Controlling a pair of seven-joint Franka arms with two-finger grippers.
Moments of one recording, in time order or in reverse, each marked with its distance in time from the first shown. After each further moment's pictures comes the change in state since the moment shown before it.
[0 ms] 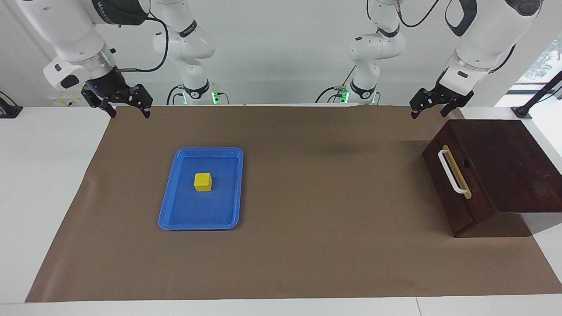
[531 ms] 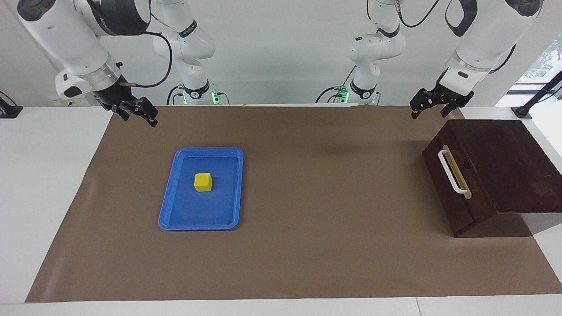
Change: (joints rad) left arm 0.000 0.000 0.000 0.000 0.000 0.000 0.000; right arm -0.011 0.015 -0.003 -0.156 0.192 0.108 0.485
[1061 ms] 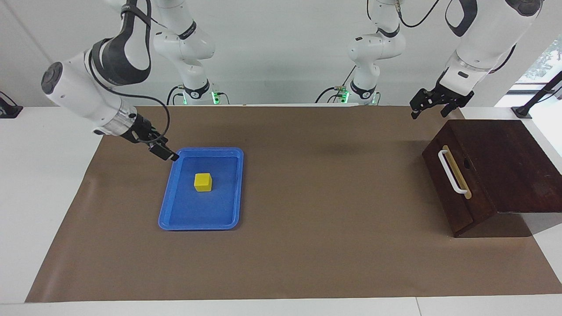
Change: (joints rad) left arm 0.000 0.000 0.000 0.000 0.000 0.006 0.000; right arm -0.057 0.154 -0.003 -0.208 0.396 0.277 0.354
